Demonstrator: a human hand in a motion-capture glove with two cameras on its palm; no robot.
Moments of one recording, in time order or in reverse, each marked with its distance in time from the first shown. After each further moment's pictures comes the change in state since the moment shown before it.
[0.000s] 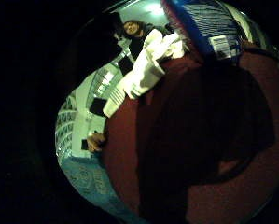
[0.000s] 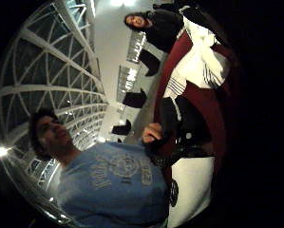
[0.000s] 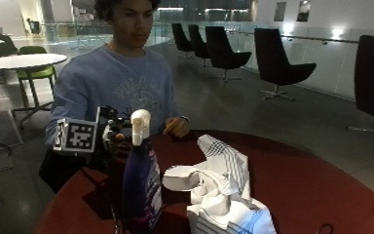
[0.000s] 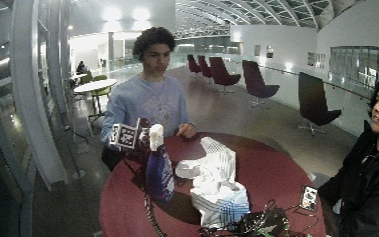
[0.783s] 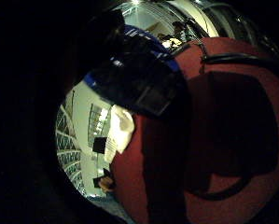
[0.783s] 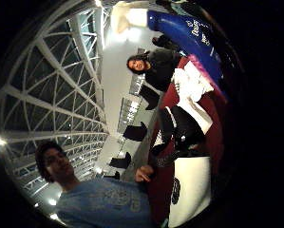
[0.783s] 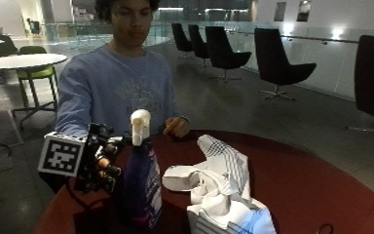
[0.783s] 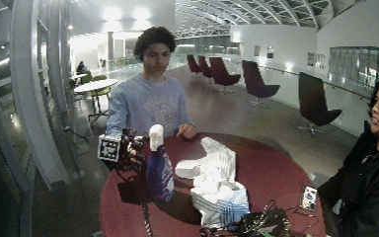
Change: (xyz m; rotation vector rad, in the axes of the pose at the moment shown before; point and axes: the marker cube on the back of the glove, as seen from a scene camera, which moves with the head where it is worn) arm 0.055 -0.083 -0.047 0.349 0.056 0.160
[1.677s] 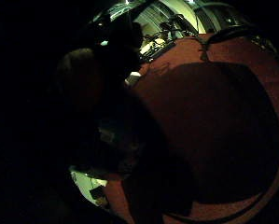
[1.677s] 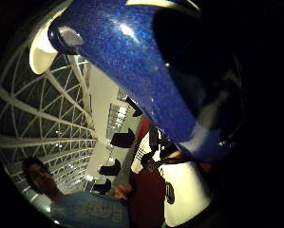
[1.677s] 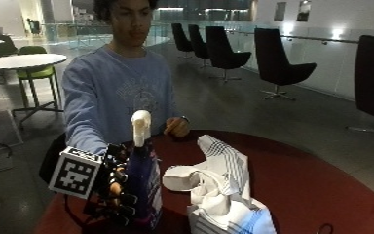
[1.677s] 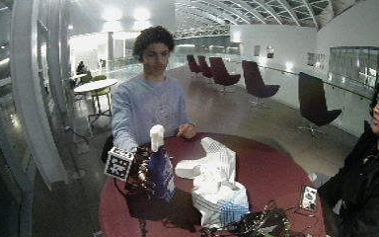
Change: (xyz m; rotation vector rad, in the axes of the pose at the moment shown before) arm 0.042 -0.055 0.040 0.032 0.118 0.006
